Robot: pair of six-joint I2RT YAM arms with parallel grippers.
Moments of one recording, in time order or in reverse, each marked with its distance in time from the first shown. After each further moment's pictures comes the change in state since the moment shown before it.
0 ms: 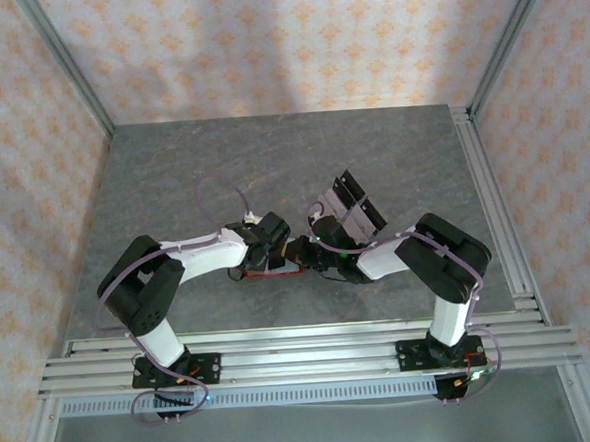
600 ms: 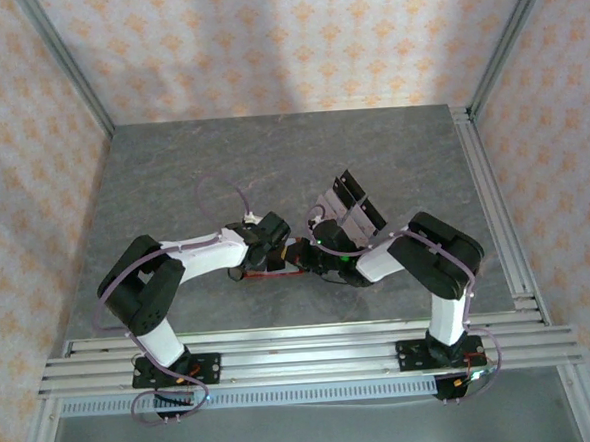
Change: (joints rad) left arm 0.000 0.002 0.000 0.000 0.000 0.000; right arm 0.000 0.047 -0.022 0.084 -0.013 0.046
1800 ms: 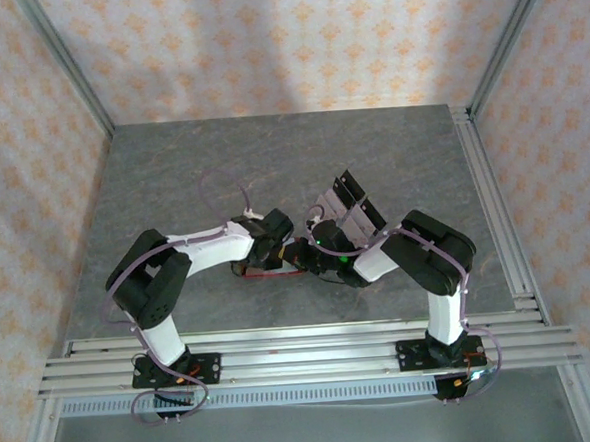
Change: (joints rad) left arm 0.000 0.057 0.082 -0.122 -0.063 -0.052; right arm 0.000 0.048 0.008 0.066 -0.015 0.037
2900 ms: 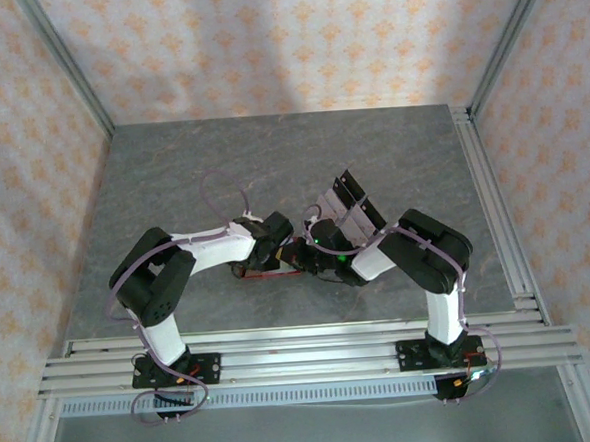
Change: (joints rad) left arm 0.000 0.020 -0.011 -0.005 -0.012 -0.019; right arm 0.001 0.023 0.027 -0.002 -0.040 0.011
